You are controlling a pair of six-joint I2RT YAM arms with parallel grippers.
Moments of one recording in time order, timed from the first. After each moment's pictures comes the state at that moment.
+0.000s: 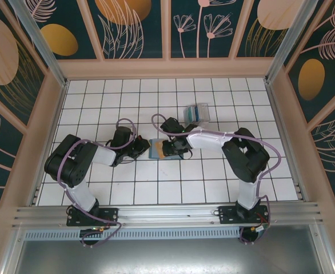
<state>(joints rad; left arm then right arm) -0.43 1.75 0.55 0.50 0.42 -1.05 0.82 1.87 1.18 -0.50 -0.07 0.55</state>
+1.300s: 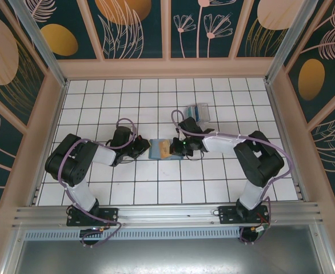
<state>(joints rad) -0.42 1.76 0.55 0.52 0.44 -1.05 0.68 1.74 0.93 -0.22 -0.40 0.76</state>
